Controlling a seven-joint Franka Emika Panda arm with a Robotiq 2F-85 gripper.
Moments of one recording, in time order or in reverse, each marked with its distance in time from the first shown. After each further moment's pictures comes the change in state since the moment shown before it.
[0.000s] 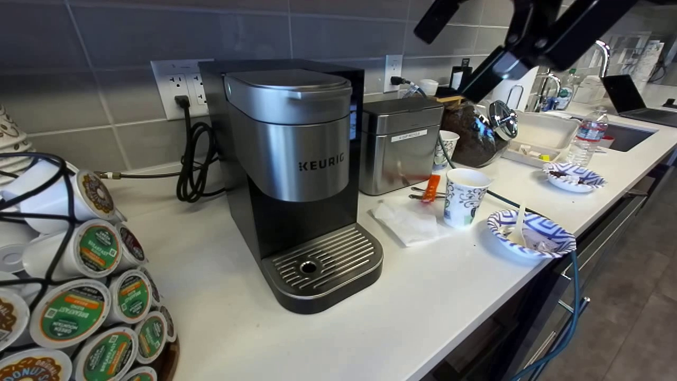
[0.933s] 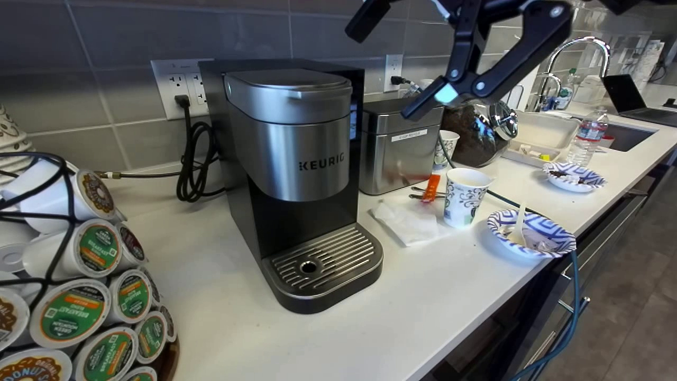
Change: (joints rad) arm 0.021 0.115 0.011 0.033 0.009 0.203 -0.372
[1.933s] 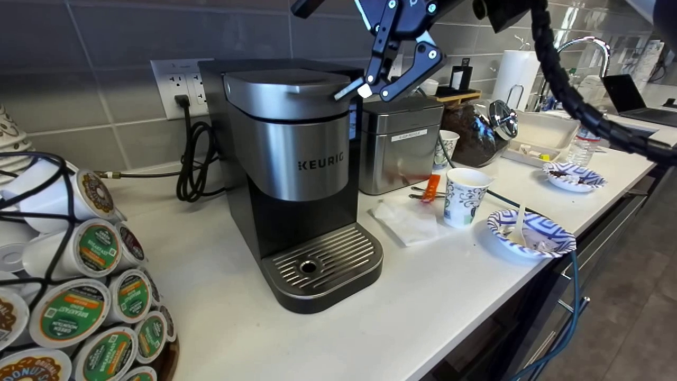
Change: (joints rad) arm -0.011 0.181 -0.081 0.121 -0.502 0.273 0.125
